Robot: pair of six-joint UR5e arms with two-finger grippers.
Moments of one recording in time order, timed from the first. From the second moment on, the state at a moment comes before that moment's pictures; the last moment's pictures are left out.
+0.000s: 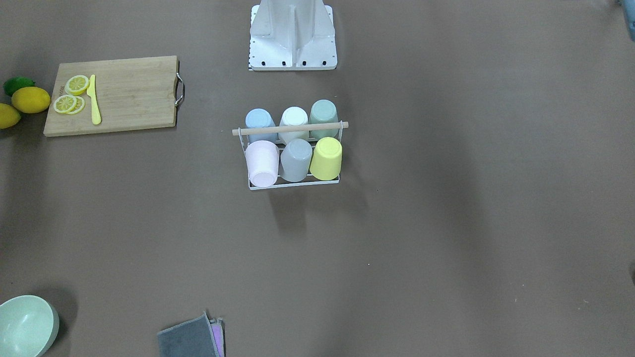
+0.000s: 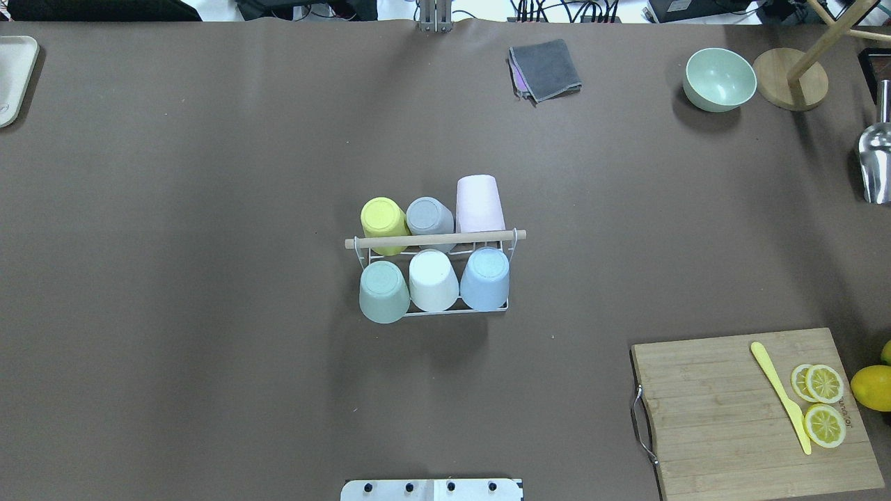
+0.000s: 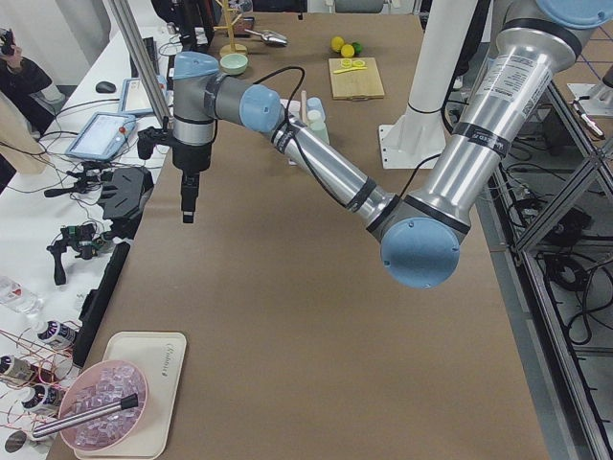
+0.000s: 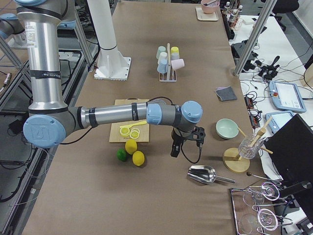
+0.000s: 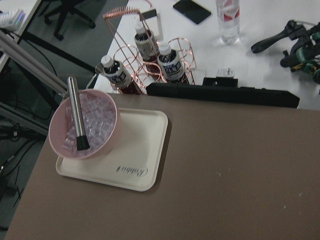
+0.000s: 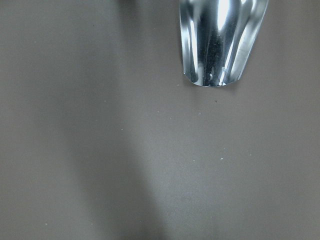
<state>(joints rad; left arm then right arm) -1.44 -2.03 -1.78 -1.11 -1.98 -0.45 1.46 -1.55 1.68 -1.76 2.36 0.19</state>
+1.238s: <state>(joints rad) -1.57 -1.81 -1.67 -0.99 -2.09 0.14 1.47 -1.55 1.69 -1.75 2.35 0.20</state>
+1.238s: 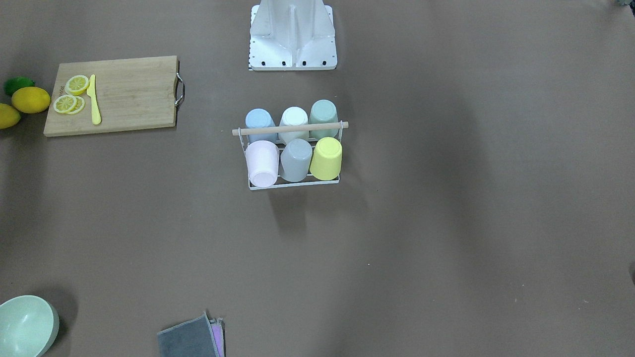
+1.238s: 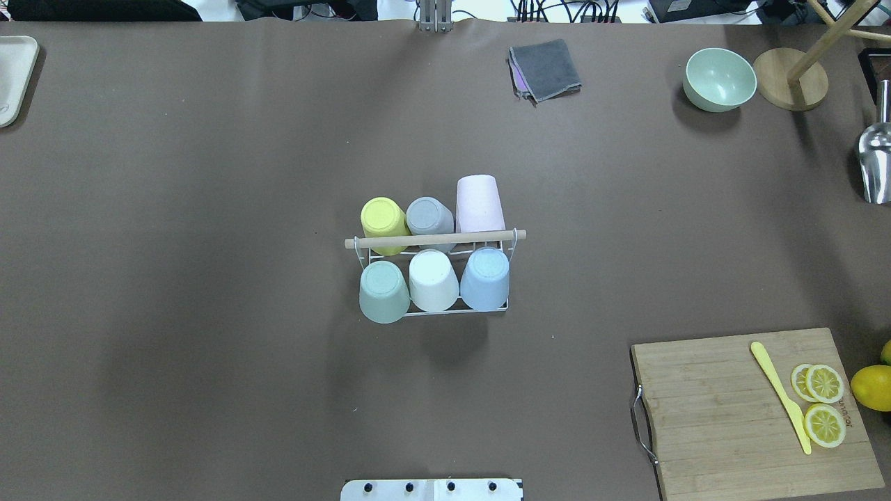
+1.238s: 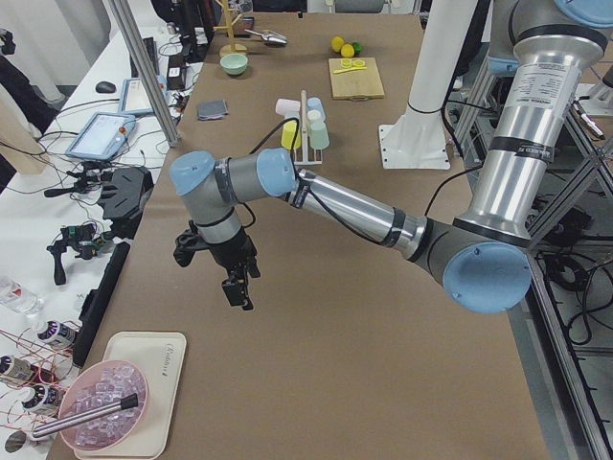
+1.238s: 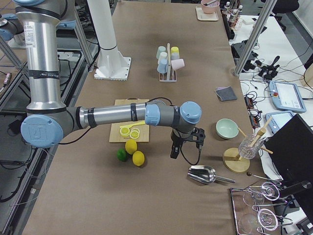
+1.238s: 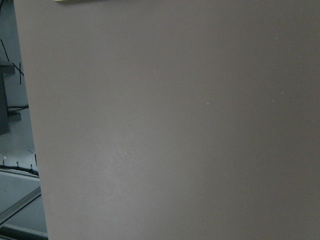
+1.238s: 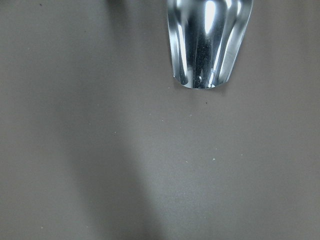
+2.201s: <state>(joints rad) -1.66 -1.68 -1.58 -1.29 -2.20 0.25 1.47 -1.55 1.69 -1.75 2.35 0.19</state>
